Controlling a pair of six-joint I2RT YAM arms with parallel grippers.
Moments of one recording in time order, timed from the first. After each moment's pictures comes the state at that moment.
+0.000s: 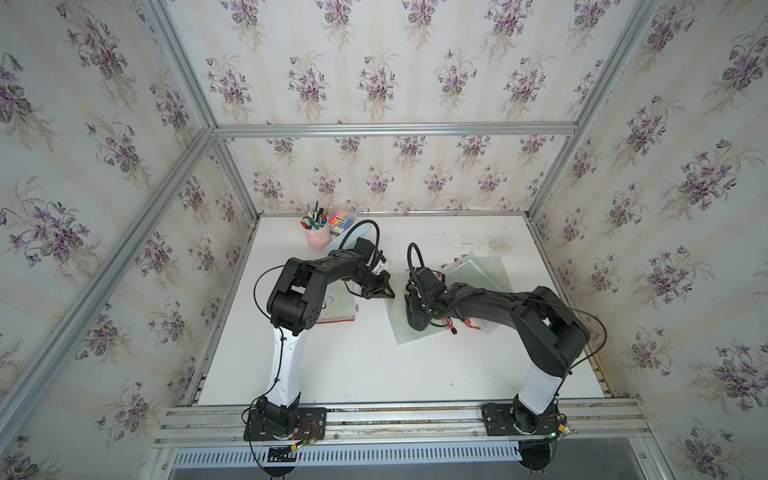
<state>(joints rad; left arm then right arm) -0.36 2.20 1.48 -0.59 0.71 -0.36 0.73 1.74 0.95 -0.36 0.09 0.49</state>
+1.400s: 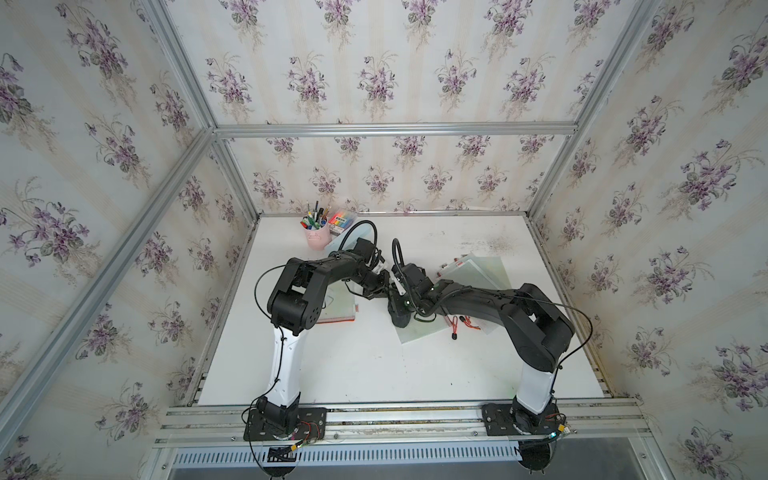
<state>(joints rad) -0.37 2.20 1.46 -0.54 0.72 -0.47 0.83 1.85 1.07 -0.25 -0.06 0.38</state>
